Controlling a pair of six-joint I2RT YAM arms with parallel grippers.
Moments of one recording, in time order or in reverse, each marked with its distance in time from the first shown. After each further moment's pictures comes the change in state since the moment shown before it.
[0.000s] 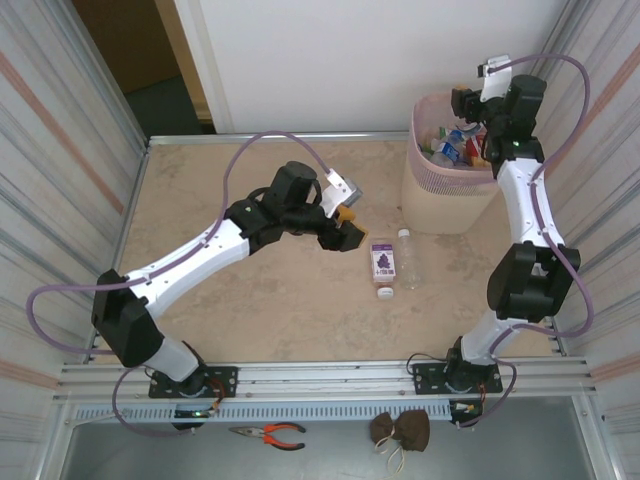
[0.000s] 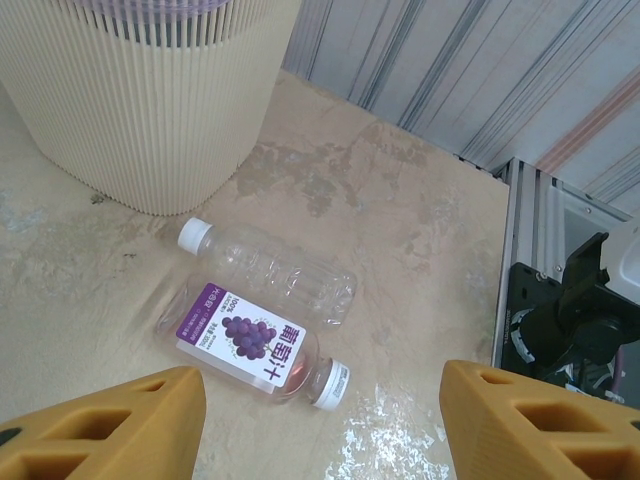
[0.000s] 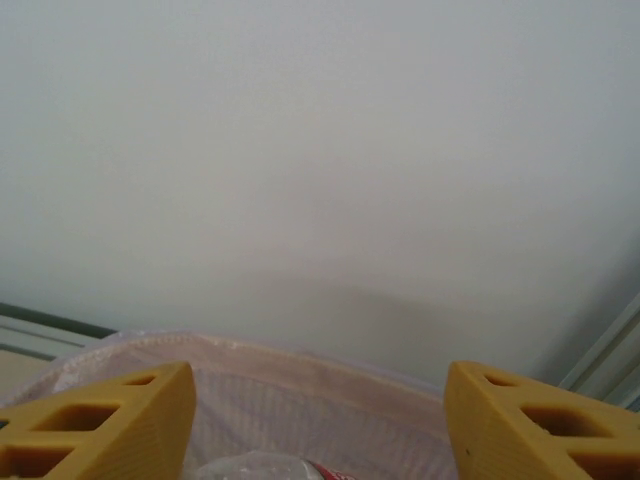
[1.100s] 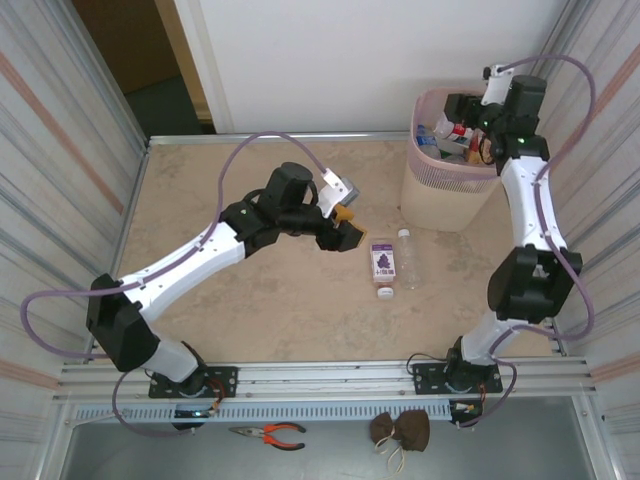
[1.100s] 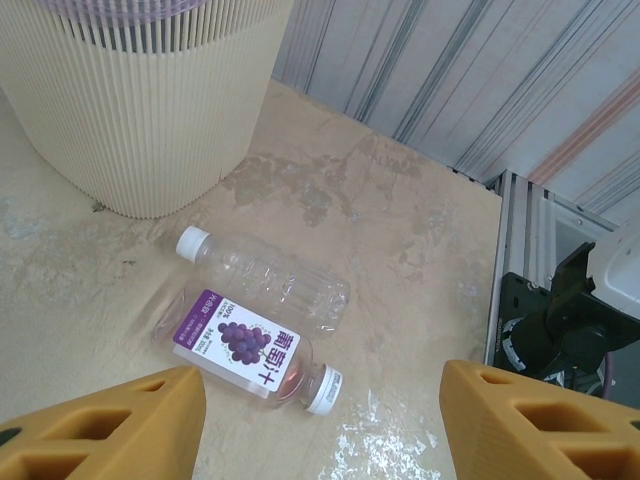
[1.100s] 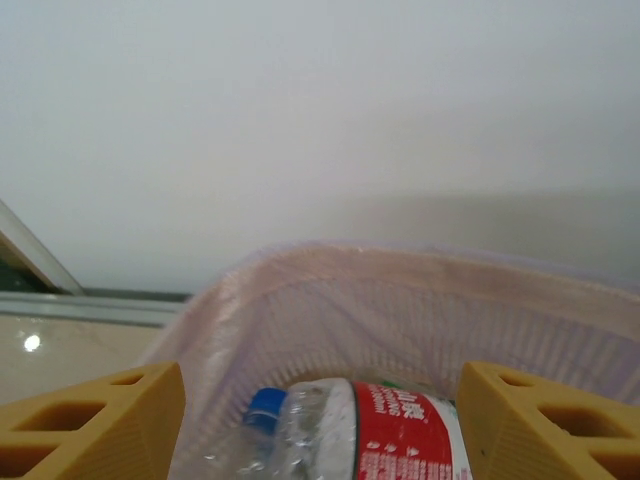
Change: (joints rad) left arm 0.000 -0.033 -0.022 0.019 -0.001 -0.021; right arm -0.001 -0.049 0.042 -0.222 -0.098 0.256
